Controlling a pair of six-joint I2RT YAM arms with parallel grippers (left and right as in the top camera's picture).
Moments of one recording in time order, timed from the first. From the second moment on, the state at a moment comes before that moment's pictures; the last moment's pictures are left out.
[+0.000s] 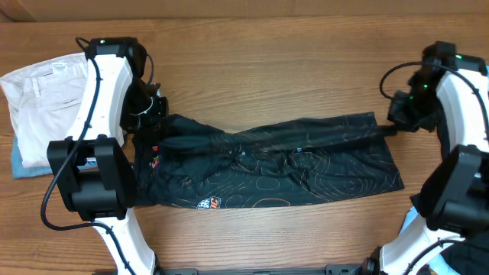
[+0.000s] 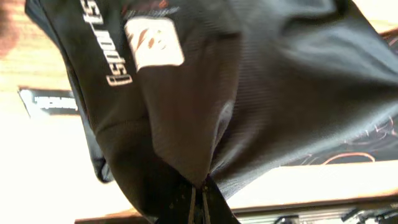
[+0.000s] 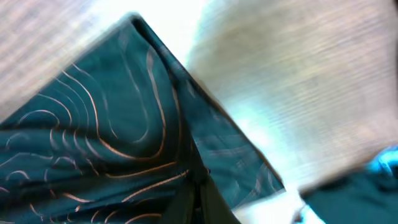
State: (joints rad) left arm 0.03 2.07 1.82 -1.59 0.15 -0.07; right arm -0.26 1.93 1.62 -1.30 -0.03 0.19
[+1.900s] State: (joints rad) left arm 0.01 2.07 1.49 -1.61 0.07 -0.06; right arm -0.26 1.93 1.58 -1.51 0.06 0.23
